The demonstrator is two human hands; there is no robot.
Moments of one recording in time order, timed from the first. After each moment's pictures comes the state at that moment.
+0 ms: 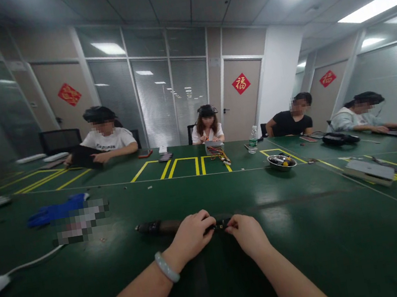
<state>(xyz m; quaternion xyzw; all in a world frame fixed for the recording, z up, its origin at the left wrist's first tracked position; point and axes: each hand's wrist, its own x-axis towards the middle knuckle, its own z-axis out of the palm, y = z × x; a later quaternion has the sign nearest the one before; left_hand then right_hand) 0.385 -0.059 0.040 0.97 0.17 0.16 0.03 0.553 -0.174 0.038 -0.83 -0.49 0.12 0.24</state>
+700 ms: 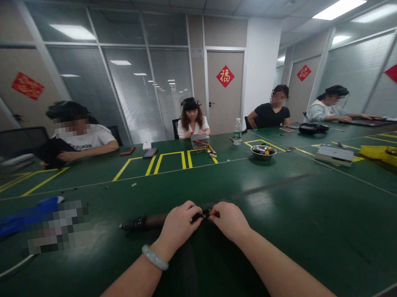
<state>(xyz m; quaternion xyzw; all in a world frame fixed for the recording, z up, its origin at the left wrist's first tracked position) 0.390 -0.056 0.032 0.96 0.17 0.20 0.06 0.545 -0.175 0.037 -0.80 -0.56 0.03 0.23</state>
